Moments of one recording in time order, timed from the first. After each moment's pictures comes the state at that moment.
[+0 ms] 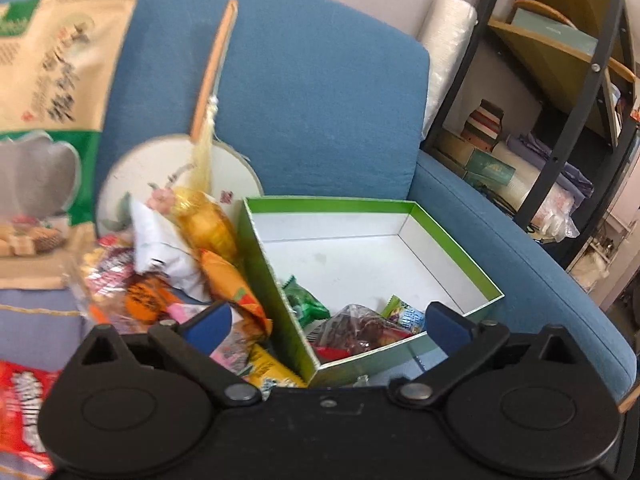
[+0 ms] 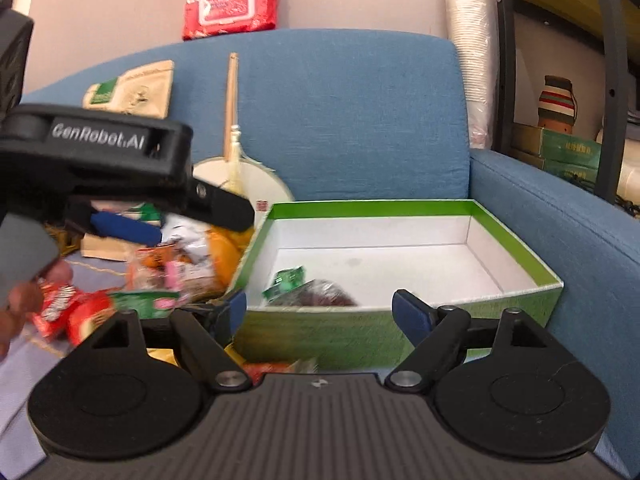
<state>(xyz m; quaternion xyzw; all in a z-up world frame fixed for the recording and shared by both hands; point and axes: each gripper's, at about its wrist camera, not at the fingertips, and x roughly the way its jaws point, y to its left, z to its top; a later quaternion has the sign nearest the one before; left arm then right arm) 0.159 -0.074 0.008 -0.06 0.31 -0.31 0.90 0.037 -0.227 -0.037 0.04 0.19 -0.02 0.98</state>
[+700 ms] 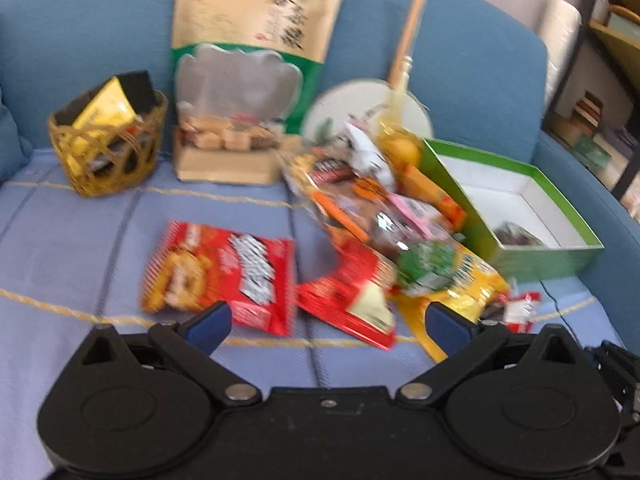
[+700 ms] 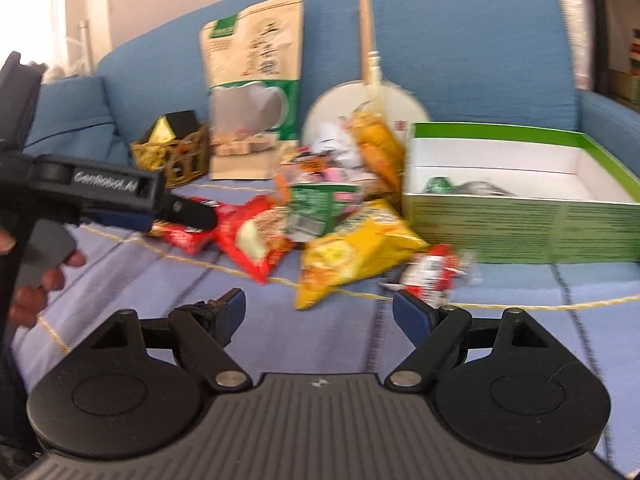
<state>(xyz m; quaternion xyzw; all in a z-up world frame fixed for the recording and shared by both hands) 0.118 0.059 -0.031 -0.05 0.36 -0.16 0.92 0.014 -0.149 -0.055 0.05 0.27 0.13 0.95</state>
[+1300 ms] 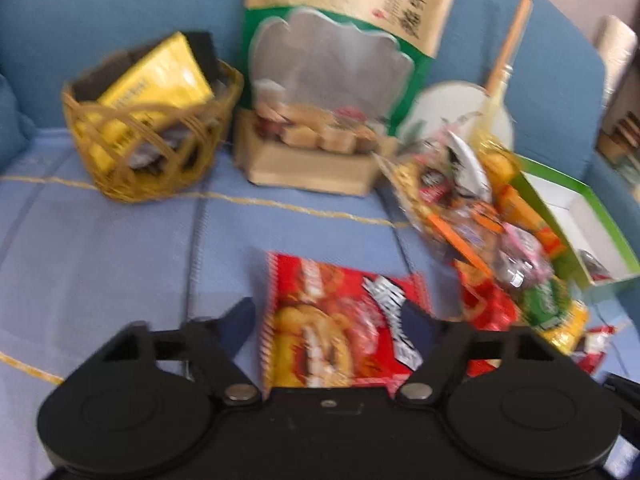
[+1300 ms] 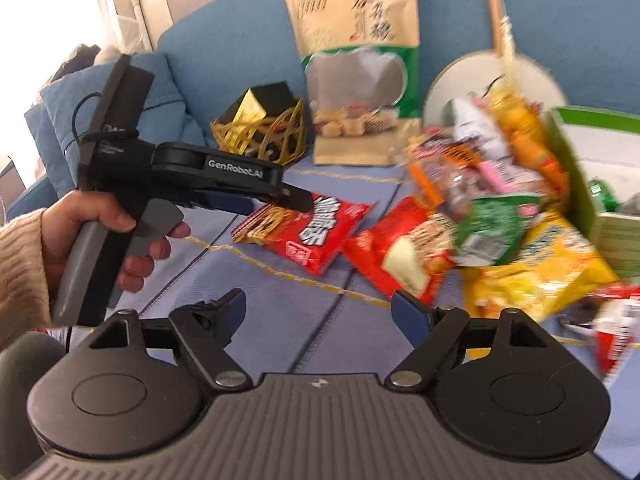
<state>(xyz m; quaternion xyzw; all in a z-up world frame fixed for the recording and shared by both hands) 0.196 0.130 -0.062 -0.07 0.41 -0.17 0.89 0.077 -0.069 -0.055 0.09 0.32 0.24 0.91</state>
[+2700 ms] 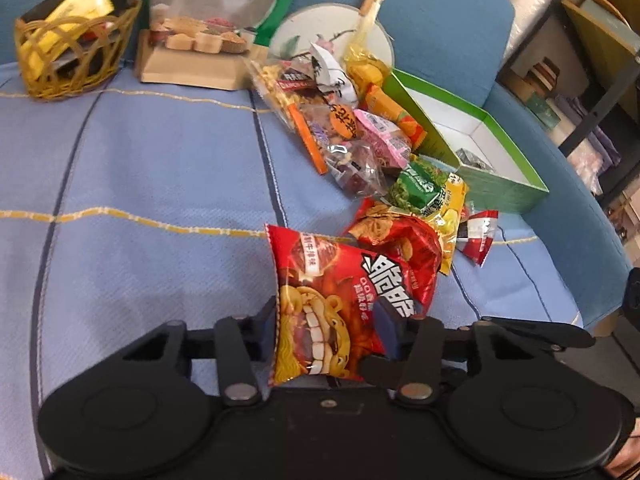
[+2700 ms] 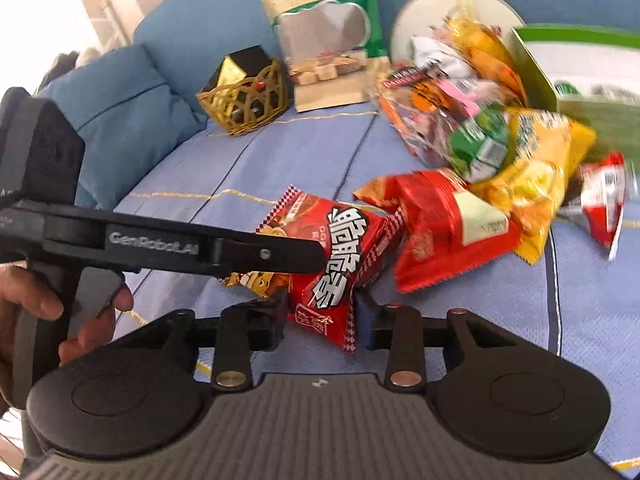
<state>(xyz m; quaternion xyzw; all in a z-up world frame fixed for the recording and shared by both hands) 0.092 0.087 -0.067 -0.10 0.44 -0.27 0.85 0.018 -0.090 -0.060 0.12 0.37 0.22 0.90</state>
